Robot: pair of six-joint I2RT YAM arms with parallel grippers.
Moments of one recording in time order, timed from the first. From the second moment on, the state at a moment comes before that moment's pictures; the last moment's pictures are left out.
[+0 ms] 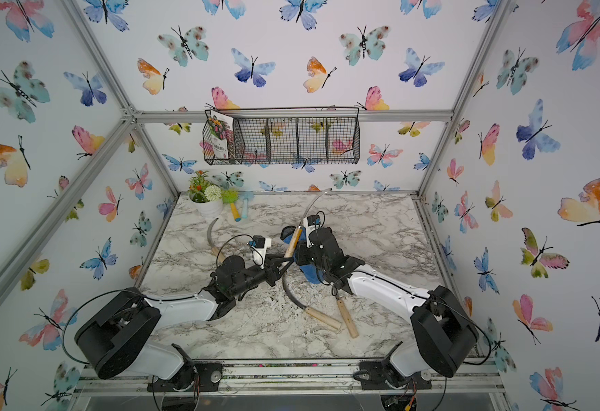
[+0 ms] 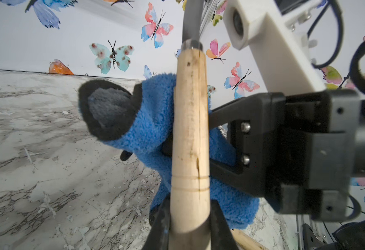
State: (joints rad) left arm -0.72 1.49 0.51 0.84 0.29 -0.44; right arm 0.76 1.46 0.92 0.06 0.03 0.47
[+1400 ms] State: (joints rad) left arm -0.62 1.13 0.17 1.02 0.40 -0.45; right arm 0.81 1.46 0.93 0.05 -0.10 0.52
